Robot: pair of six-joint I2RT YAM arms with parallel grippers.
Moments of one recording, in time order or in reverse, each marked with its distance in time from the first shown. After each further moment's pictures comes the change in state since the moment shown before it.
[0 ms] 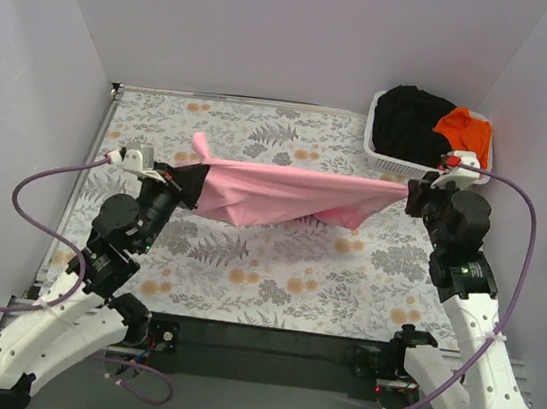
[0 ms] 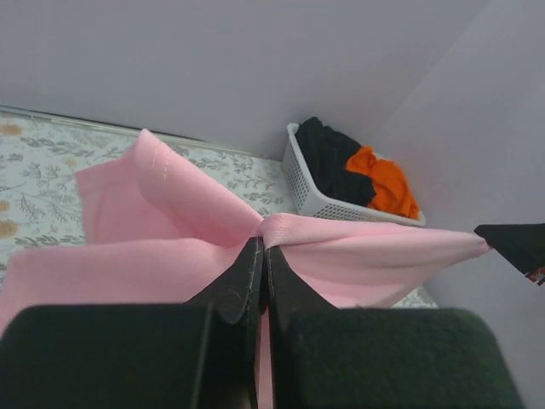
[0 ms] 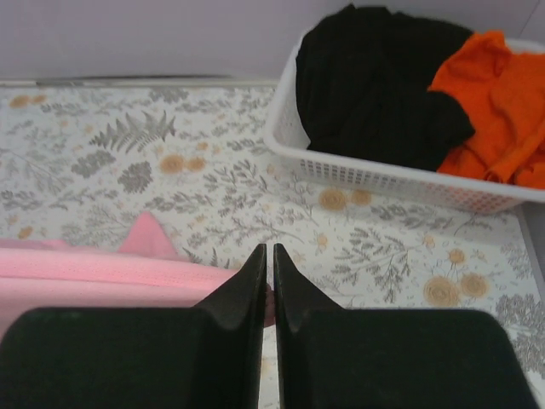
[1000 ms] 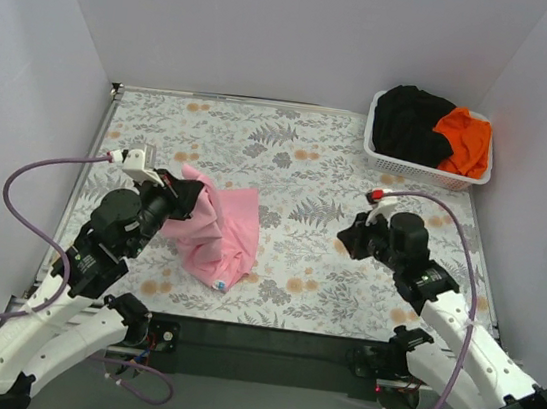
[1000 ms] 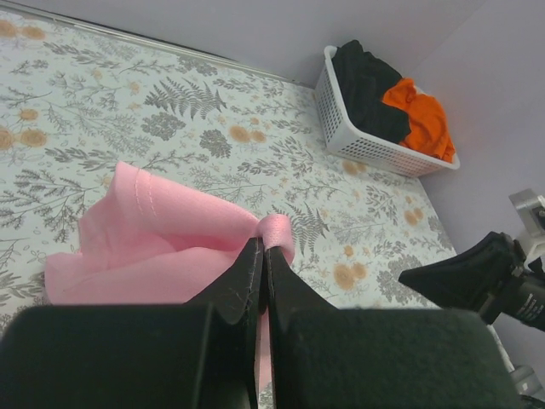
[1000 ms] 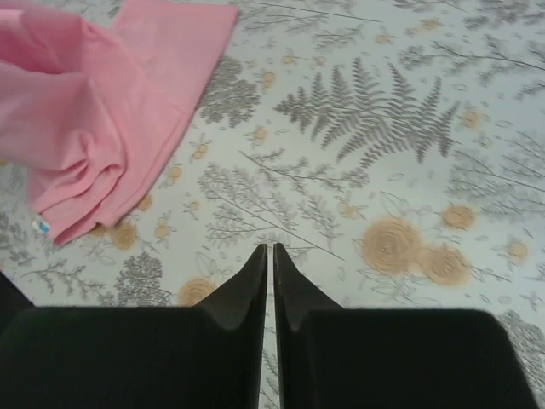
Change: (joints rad) left arm -0.002 -0.050 0.115 -0.365 0.015 -0.080; right arm 0.256 0.022 -0.240 -0.002 -0.244 0.110
